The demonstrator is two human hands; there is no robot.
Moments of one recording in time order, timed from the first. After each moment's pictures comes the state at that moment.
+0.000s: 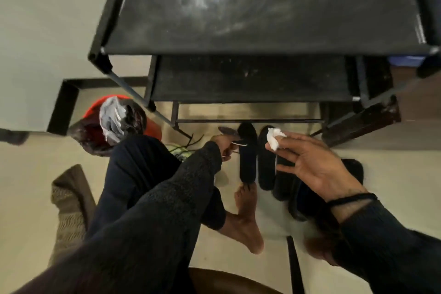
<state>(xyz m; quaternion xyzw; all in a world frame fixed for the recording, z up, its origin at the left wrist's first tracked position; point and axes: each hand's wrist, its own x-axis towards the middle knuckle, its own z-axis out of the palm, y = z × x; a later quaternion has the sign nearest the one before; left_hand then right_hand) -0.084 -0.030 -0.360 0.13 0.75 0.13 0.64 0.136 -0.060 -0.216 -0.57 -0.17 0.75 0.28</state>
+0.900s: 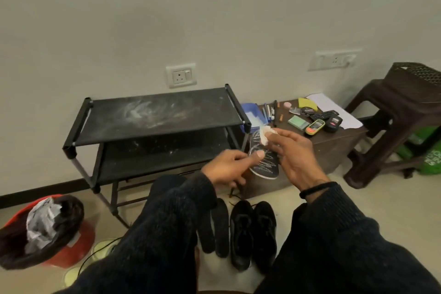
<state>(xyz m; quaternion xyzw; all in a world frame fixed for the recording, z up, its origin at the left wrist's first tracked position) 0.082 -0.131 -0.044 0.63 0.49 0.14 0.58 0.260 -0.148 -0.032 -0.55 -0.23 0.50 0.63</state>
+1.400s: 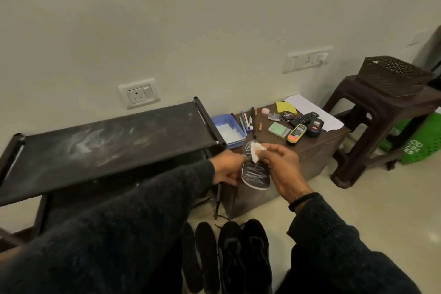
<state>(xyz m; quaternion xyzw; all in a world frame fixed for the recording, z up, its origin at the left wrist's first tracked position) 0.188 0.003 -0.084 0.58 0.51 0.05 0.64 0.330 -0.072 -0.093 -0.61 -0.22 0.44 0.62</state>
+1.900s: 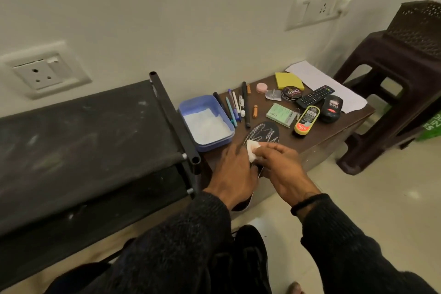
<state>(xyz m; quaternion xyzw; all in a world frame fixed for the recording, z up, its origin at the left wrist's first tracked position) 0.280 0.082 -0.208 0.84 0.44 0.09 0.31 0.408 0.048 -0.202 -0.66 -0.13 0.48 0.56</state>
